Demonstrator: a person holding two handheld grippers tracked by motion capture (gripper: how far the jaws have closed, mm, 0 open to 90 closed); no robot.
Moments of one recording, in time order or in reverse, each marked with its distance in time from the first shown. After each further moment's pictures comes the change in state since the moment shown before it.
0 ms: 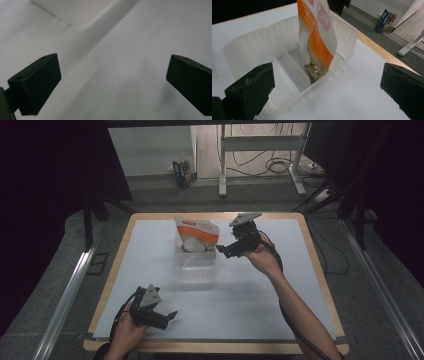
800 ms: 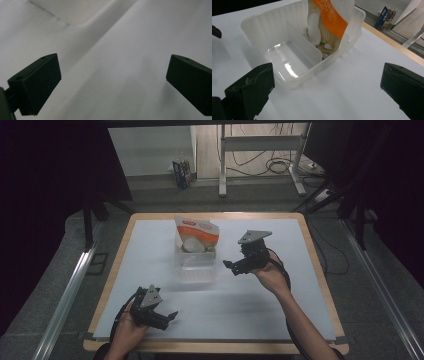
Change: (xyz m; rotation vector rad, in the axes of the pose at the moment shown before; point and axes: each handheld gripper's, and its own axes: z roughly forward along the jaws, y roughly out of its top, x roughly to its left) left arm -0.001 0.000 0.001 0.011 0.000 0.011; right arm 0.023 -0.042 -0.024 -0.012 -0.009 0.014
